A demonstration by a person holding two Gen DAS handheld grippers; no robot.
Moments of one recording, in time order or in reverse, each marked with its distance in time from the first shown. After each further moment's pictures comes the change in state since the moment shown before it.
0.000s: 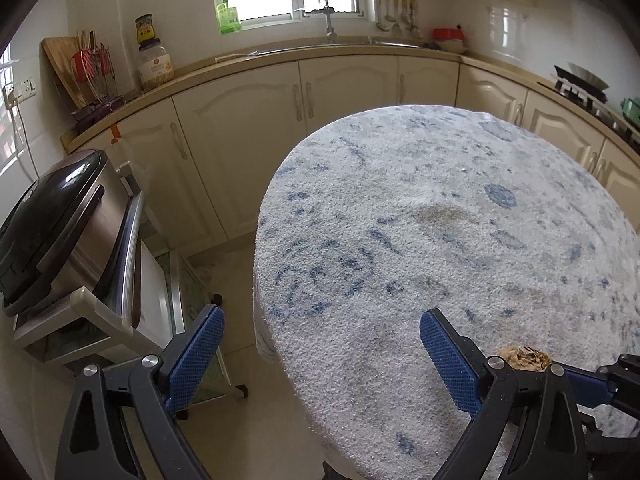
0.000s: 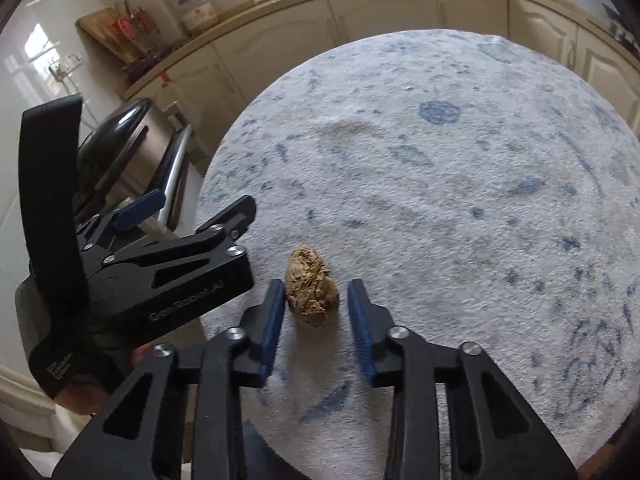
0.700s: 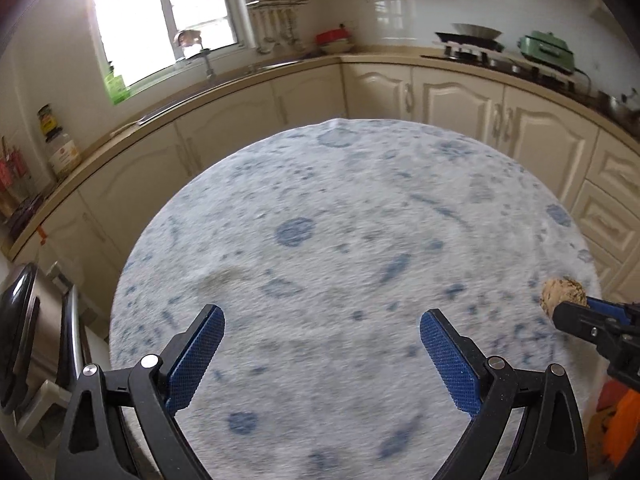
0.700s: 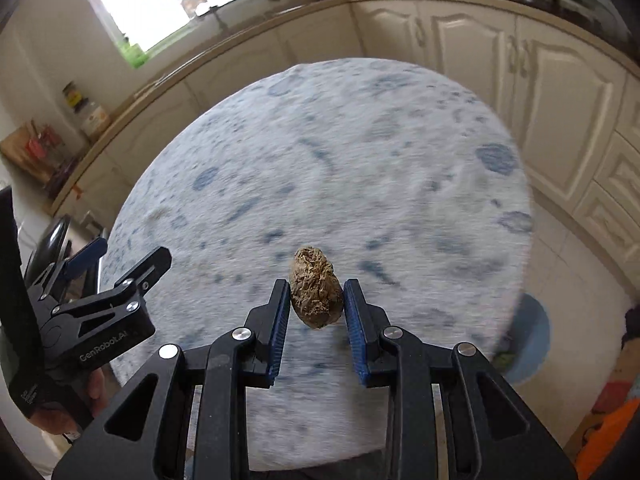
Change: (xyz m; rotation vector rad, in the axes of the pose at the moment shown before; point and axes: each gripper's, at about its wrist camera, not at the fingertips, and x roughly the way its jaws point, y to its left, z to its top) left arm -0.044 -0.168 0.015 0.324 -0.076 -0.204; right arm -0.117 -0.184 -0.063 0.460 -0.209 -0.242
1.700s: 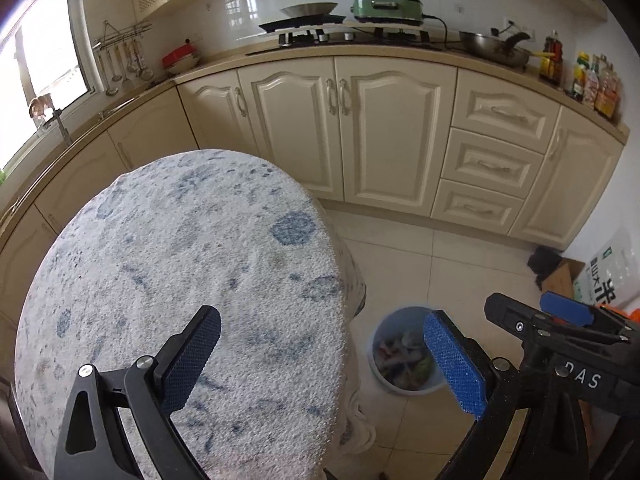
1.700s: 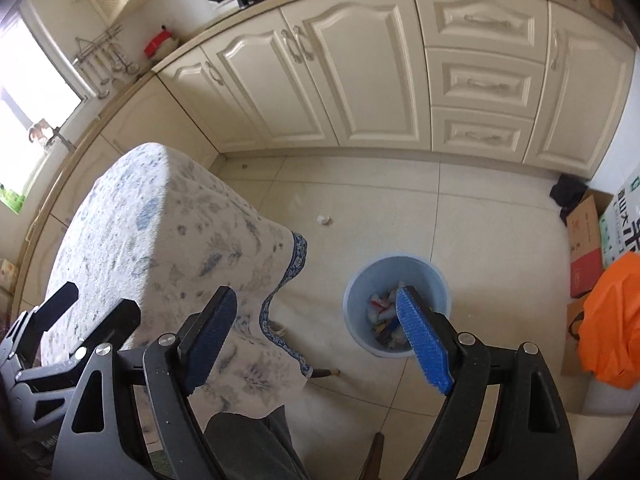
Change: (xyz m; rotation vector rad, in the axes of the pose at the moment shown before) left arm -0.003 -0.201 0.038 0.255 0.009 -0.301; right arm -0.070 -0.176 -0.023 0.383 -0.120 -0.274
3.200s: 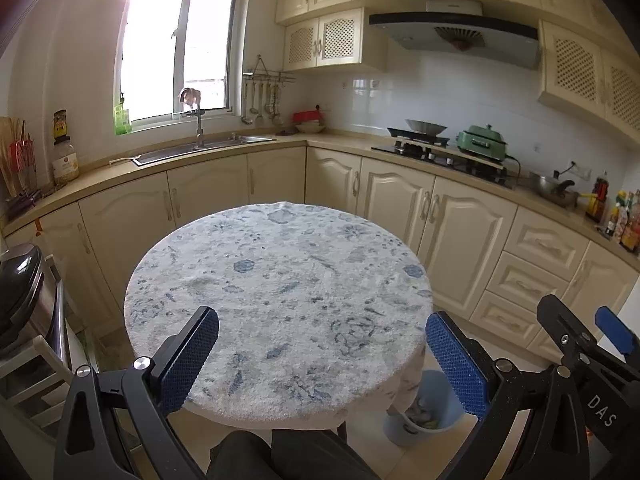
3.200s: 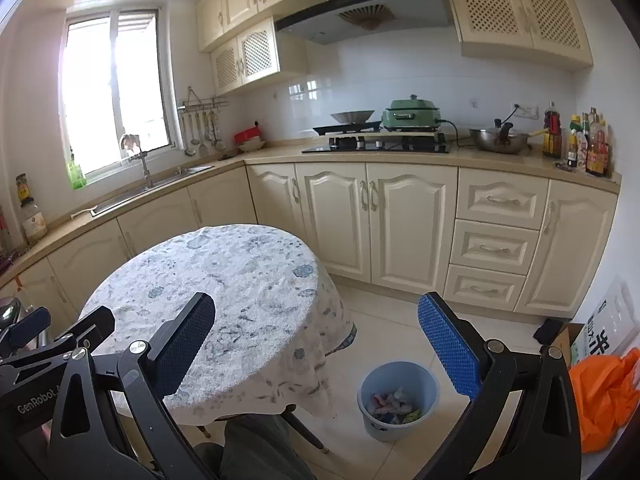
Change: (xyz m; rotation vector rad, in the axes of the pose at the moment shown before) left arm -0.296 0.073 -0.175 -0.348 -0.321 0.177; right arm -0.206 0.113 -0.117 -0.281 -0.515 0.034
